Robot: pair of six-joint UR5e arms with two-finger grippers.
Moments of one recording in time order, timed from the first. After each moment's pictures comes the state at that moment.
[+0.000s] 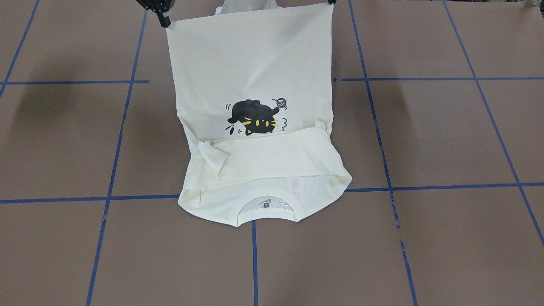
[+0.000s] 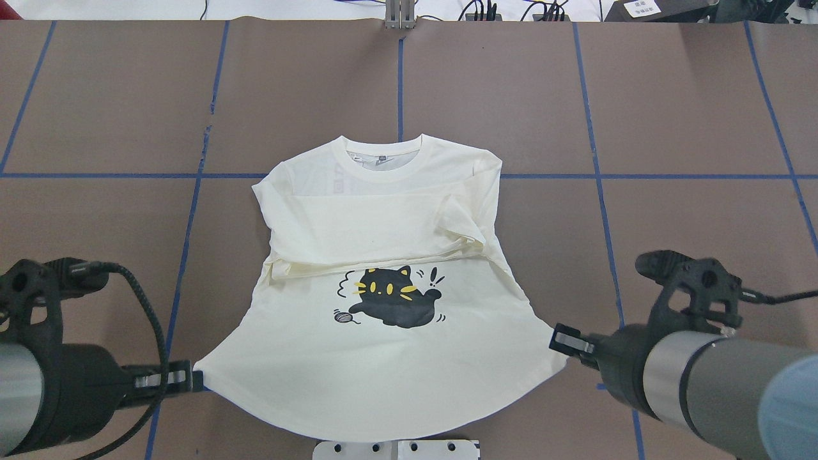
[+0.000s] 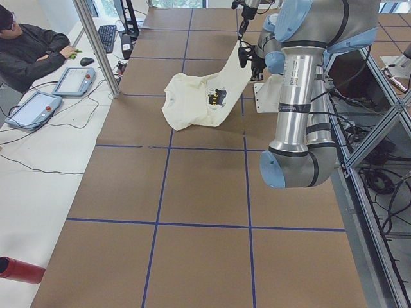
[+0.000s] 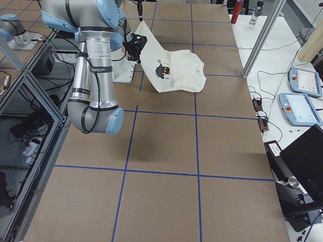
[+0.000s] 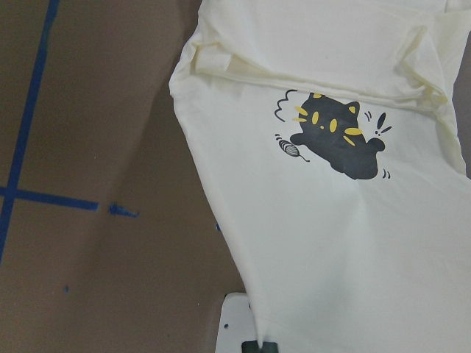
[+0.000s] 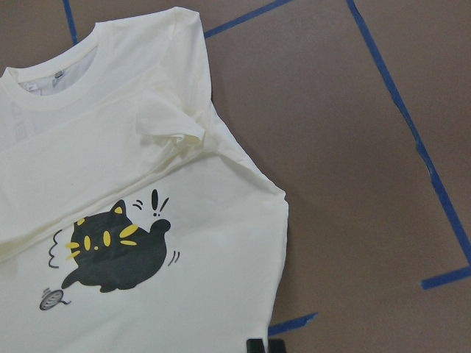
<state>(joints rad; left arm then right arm) -0.27 -1.74 -2.65 -1.40 -1.67 -1.57 0.22 -1.31 2.58 -1.92 1.47 1.76</state>
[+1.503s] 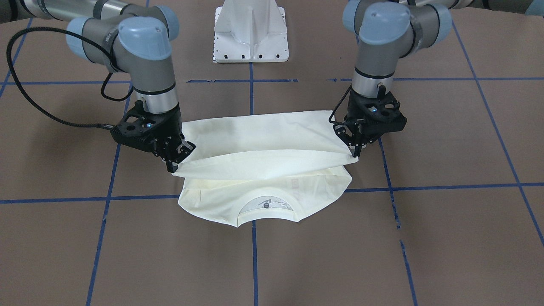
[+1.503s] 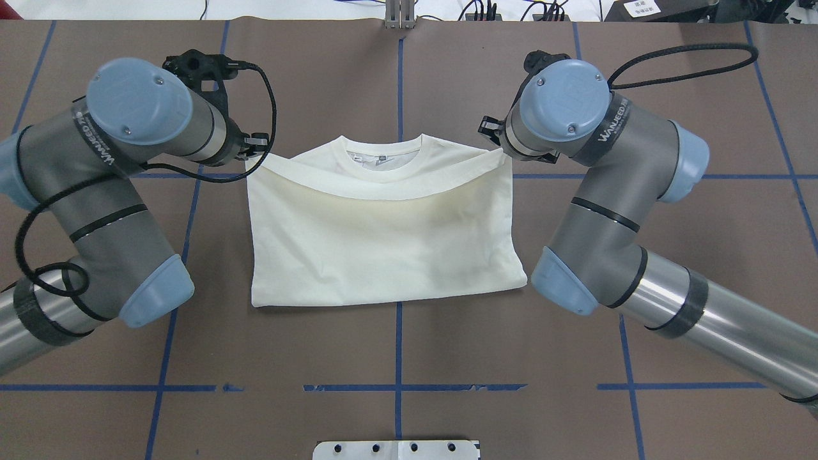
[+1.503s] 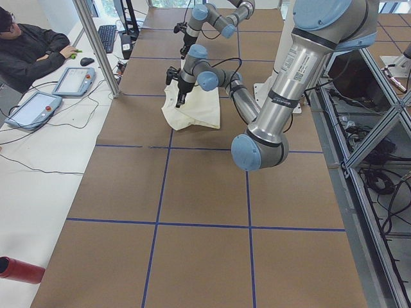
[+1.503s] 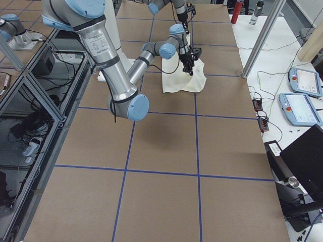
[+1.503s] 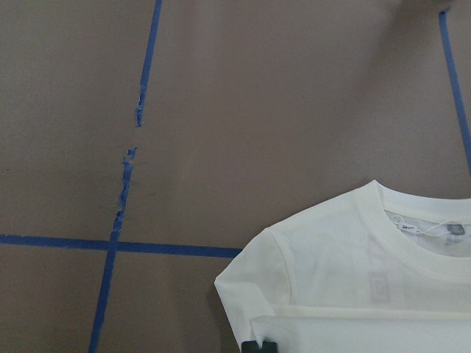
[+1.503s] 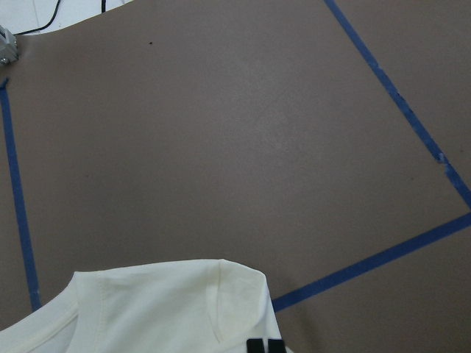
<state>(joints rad) -0.73 -2.08 -1.77 -1.68 -1.70 -1.13 0.68 -0.94 1.65 -1.50 1.64 1.50</state>
